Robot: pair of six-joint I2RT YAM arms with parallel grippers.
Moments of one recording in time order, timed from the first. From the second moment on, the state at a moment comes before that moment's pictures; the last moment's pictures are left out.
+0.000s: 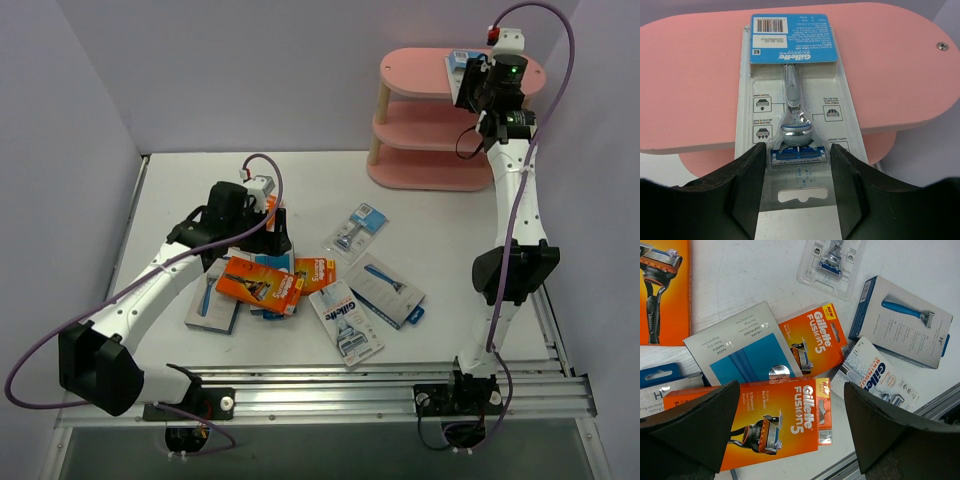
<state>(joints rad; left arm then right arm) -0.47 1.35 1.17 -0.54 0.17 -0.25 -0.03 2.01 2.33 -0.55 0.14 0.01</state>
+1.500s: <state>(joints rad) -0.41 1.39 1.17 -0.53 0.25 -0.27 -0.22 2.13 2.45 -0.49 0.02 0.13</state>
